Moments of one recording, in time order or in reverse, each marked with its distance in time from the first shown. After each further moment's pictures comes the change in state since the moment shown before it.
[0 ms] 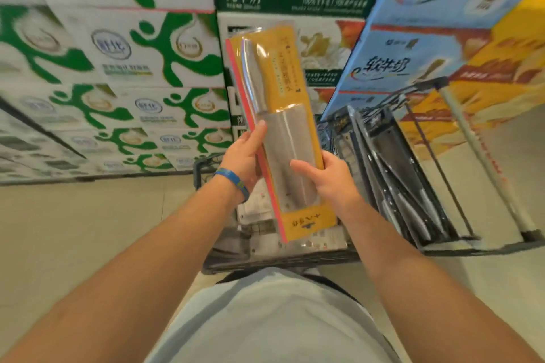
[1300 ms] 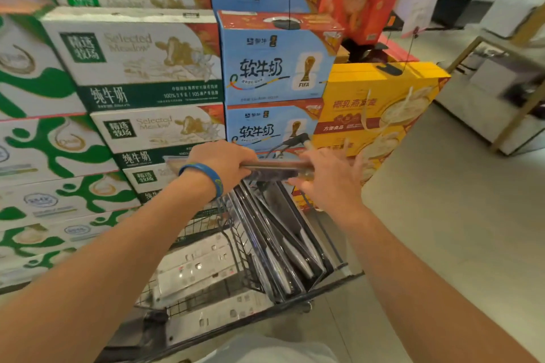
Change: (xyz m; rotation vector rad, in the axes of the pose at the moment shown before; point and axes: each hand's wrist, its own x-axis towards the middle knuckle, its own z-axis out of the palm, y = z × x) left_hand -0.034 0.051 0.263 2.033 -0.194 0.790; right_hand -0.047 -0.059 -0.281 -1.081 0.586 -0.403
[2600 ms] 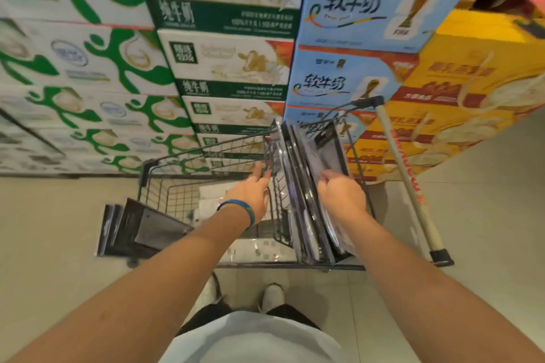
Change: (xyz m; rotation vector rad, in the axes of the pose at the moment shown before) left_hand -0.069 0.001 0.186 -0.440 -0.444 -0.425; right_hand -0.026 -0.019 0.138 0.182 -0.575 0.166
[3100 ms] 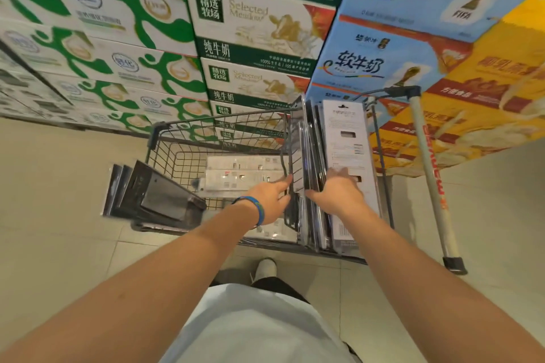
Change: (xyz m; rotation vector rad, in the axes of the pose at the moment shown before) left_hand -0.015 -0.007 0.034 -0.335 -0.130 0.017; right_hand -0.001 -0.027 0.029 -0.310 -0.362 0.073
